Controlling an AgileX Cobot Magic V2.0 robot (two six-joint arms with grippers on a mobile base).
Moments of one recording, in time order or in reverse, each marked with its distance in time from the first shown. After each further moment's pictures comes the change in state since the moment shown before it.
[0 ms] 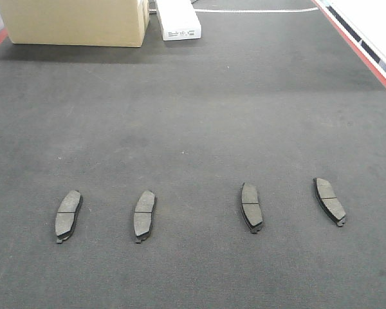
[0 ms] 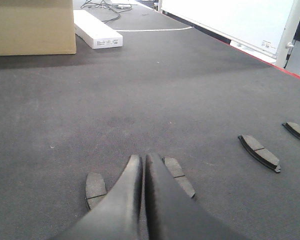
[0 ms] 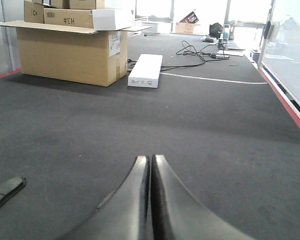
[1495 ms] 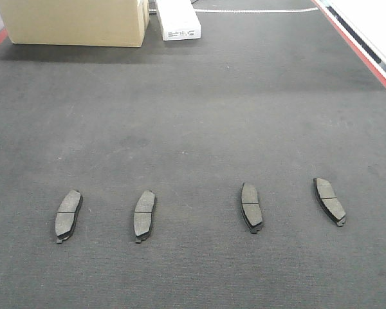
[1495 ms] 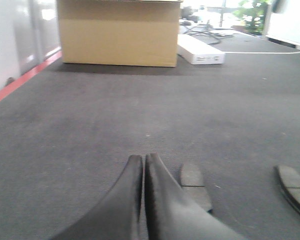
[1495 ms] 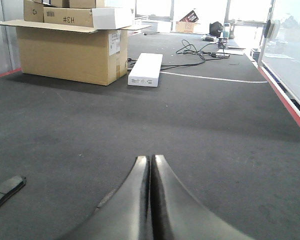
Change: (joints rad) left arm 0.509 -0.216 0.438 -0.239 -0.378 0.286; right arm 0.000 0.000 0.000 0.000 0.004 0.001
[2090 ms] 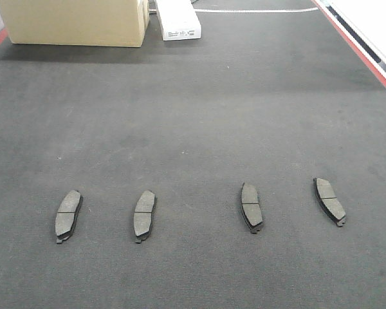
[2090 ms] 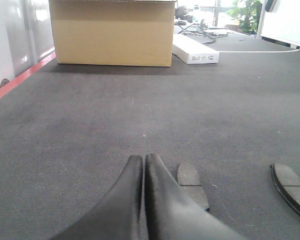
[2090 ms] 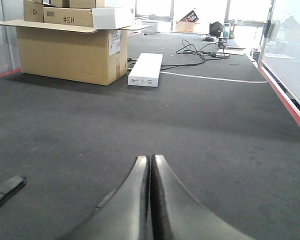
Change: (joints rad) left arm -0.006 0.000 0.000 0.003 0.000 0.000; right arm 0.000 0.000 0.000 0.000 0.000 0.000
